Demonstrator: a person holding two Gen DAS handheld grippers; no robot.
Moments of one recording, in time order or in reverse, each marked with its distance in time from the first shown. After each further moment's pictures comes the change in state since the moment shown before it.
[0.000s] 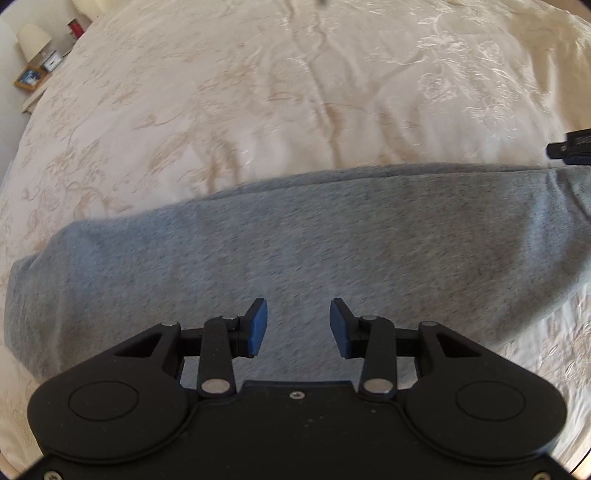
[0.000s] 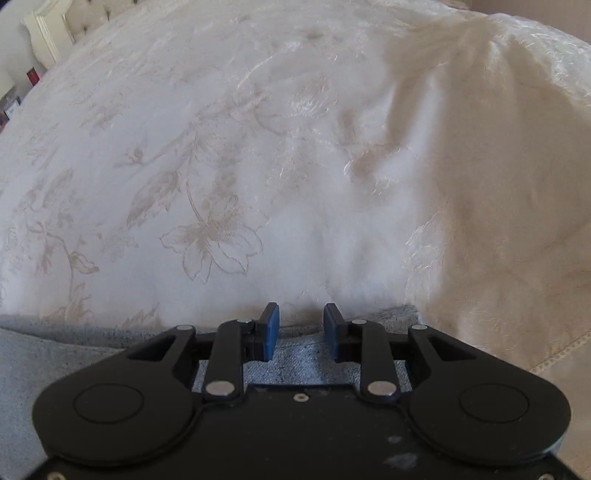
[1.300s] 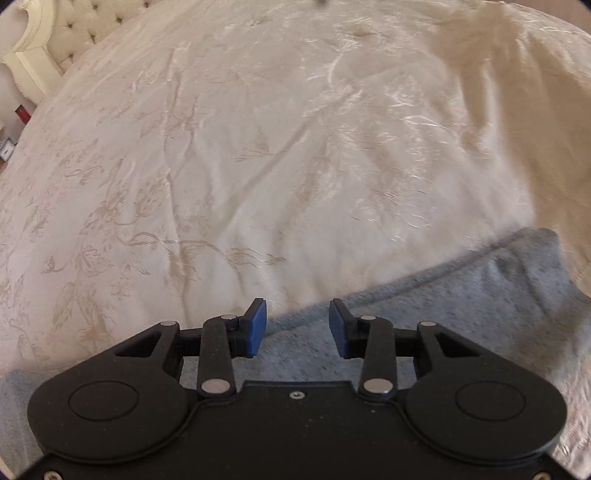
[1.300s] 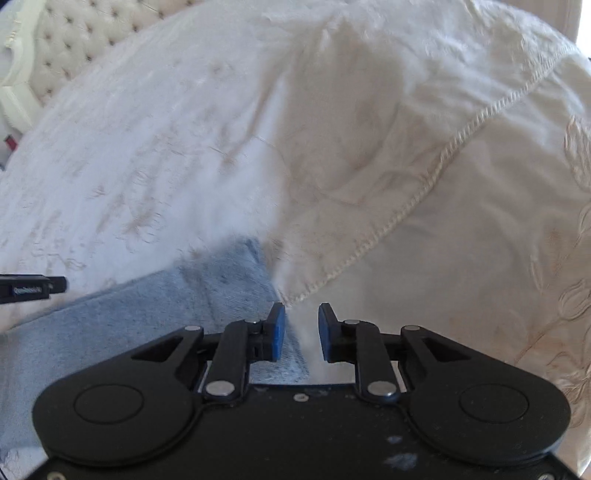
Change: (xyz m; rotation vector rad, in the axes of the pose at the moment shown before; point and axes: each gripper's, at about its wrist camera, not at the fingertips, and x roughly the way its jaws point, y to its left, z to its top) left arm 0.019 -0.122 0.076 0.175 -0.148 -0.066; right arm -0.095 -0.098 -0.073 0.166 -0.052 0.003
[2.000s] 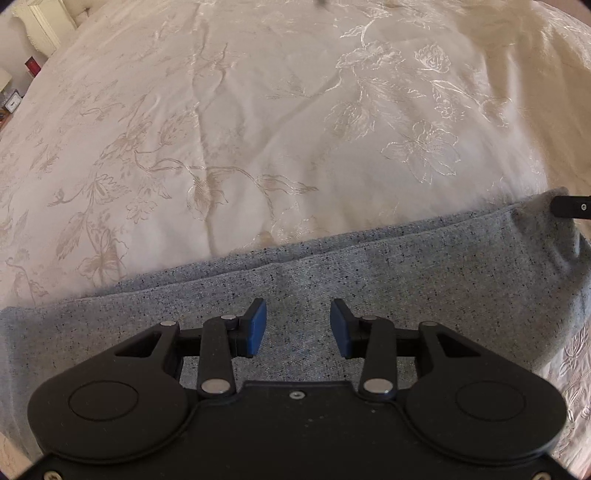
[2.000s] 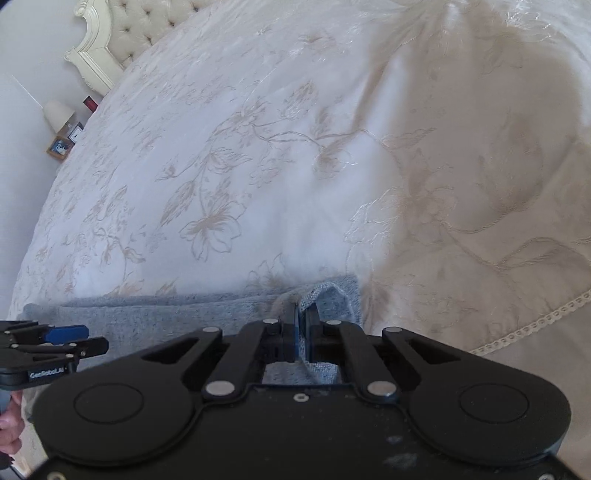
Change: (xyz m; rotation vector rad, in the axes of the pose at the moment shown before) left arm 0.000 0.032 -0.036 -0.108 0.087 0.015; right arm 0.069 0.019 0.054 -0.109 0.116 0.287
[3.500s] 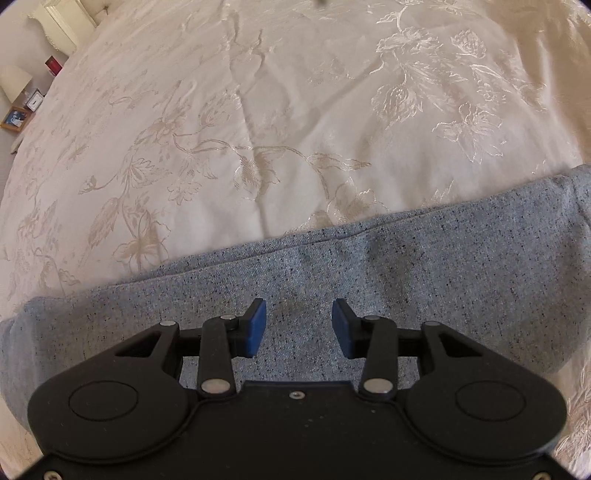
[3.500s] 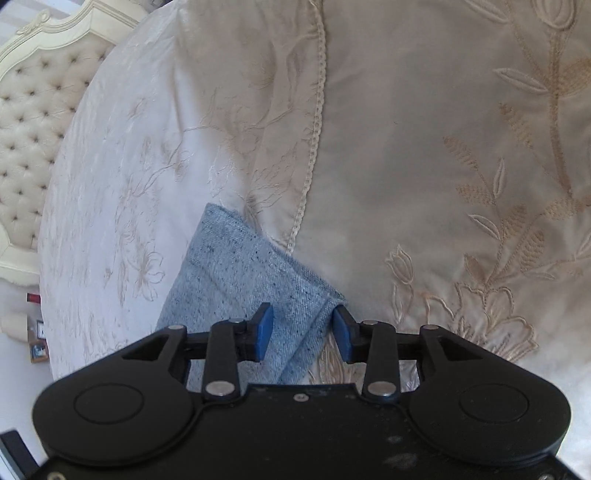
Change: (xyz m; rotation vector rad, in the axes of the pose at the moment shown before) left arm 0.013 0.021 -0.018 0.000 0.028 0.092; right arm -0.026 -0.032 -0.104 0.750 -0.093 -0.095
